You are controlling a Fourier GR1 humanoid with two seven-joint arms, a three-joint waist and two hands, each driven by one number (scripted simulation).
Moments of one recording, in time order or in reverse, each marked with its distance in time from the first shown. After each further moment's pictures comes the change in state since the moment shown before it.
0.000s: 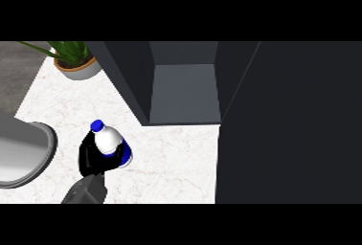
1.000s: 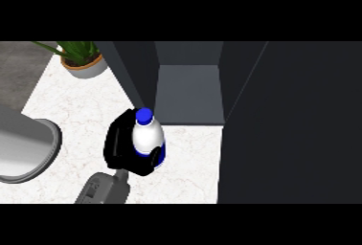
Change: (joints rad) left arm 0.105 -0.066 -0.372 -0.697 -0.057 0.217 0.378; right arm -0.040 0.023 0.005 -0.002 -0.005 -0.022 0.040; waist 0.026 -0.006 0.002
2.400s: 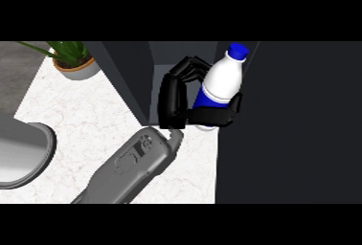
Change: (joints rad) left arm -0.537 -0.004 -0.288 0.080 0.023 0.717 0.270; right arm -0.097 -0.029 -0.128 0.016 -0.044 0.030 0.058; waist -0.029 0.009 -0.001
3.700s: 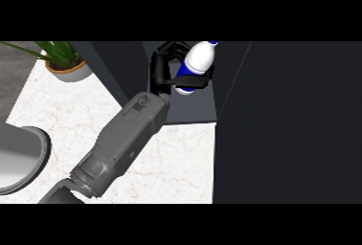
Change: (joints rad) left arm -0.282 0.001 0.179 0.681 0.089 -0.121 -0.274; right arm -0.055 -0.007 -0.030 0.030 -0.072 0.059 0.029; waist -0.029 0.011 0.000
